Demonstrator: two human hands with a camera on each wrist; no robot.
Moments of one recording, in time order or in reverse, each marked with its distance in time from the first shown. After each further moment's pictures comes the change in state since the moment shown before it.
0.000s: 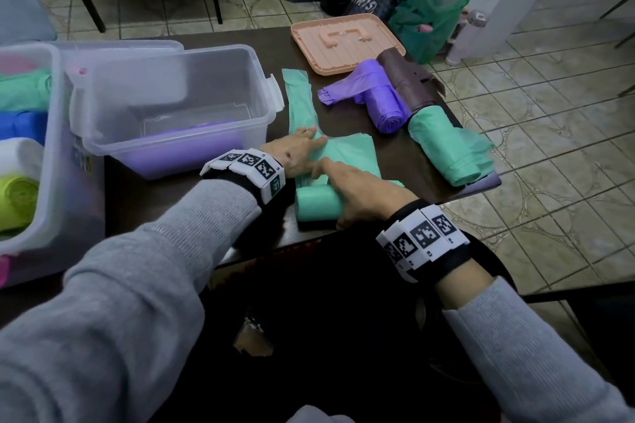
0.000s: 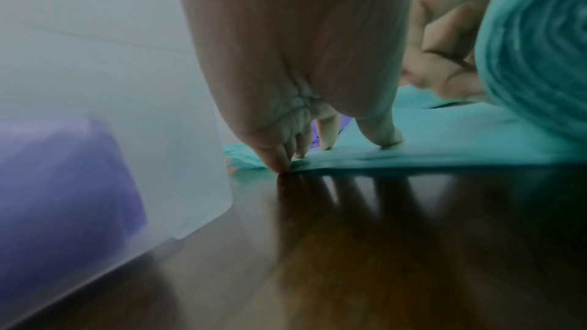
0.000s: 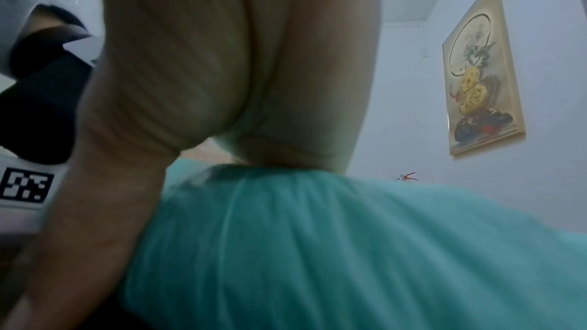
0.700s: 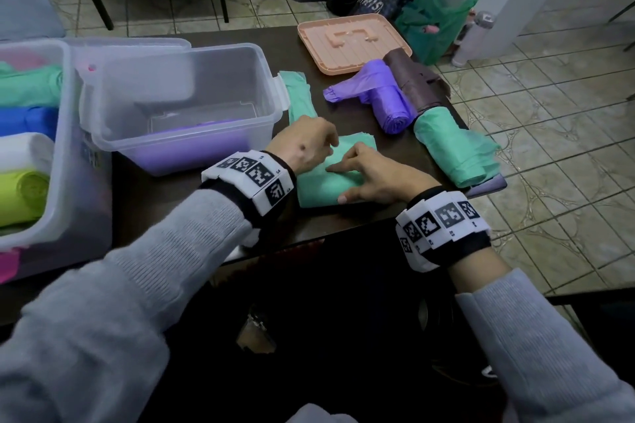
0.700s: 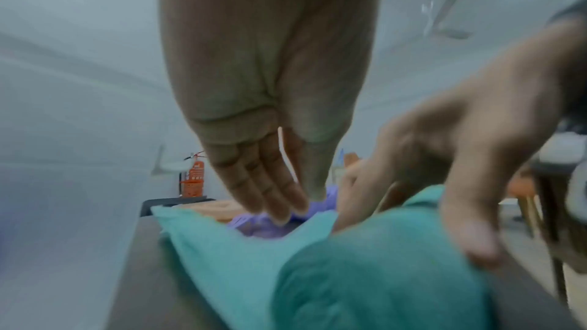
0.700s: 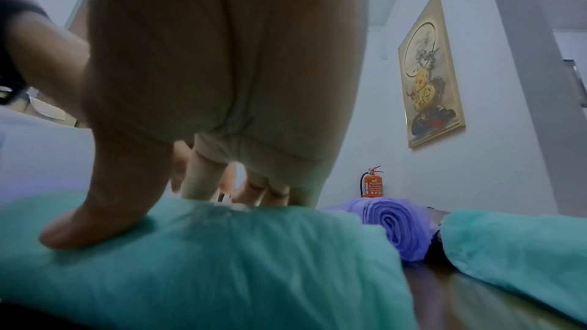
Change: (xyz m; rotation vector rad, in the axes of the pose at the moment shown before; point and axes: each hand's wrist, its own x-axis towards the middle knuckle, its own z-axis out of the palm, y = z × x) left_hand -0.029 0.024 -0.020 -0.226 0.319 -0.021; right_hand 0.011 0.030 -0.014 0.149 0.014 -0.008
